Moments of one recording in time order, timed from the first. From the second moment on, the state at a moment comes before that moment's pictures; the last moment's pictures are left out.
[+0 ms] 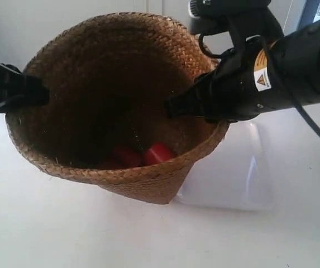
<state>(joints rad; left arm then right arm) -0.23 1.07 -0.87 -0.47 0.55 0.25 0.61 1.26 -1.04 -0.38 0.63 0.53</state>
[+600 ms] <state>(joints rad) -0.23 0.97 -0.86 -0.52 0.51 0.28 0.60 1.15 -0.95 -0.39 0.51 0.59</state>
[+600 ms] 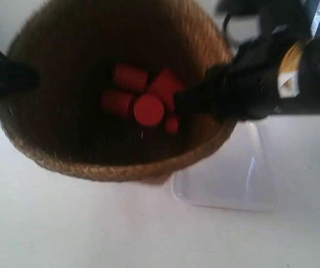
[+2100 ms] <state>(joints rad) -0.24 1.03 -0.96 -0.58 0.51 0.36 0.62 1.19 -1.05 -0.31 0.52 0.45</state>
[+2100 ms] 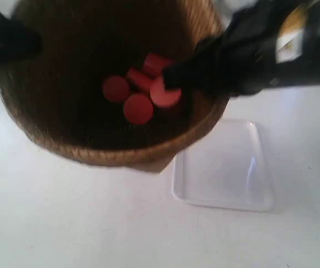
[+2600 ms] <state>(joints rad) -0.24 1.10 -0.93 -0.57 0.51 0.38 0.62 1.27 -1.03 -0.33 0.62 0.50</state>
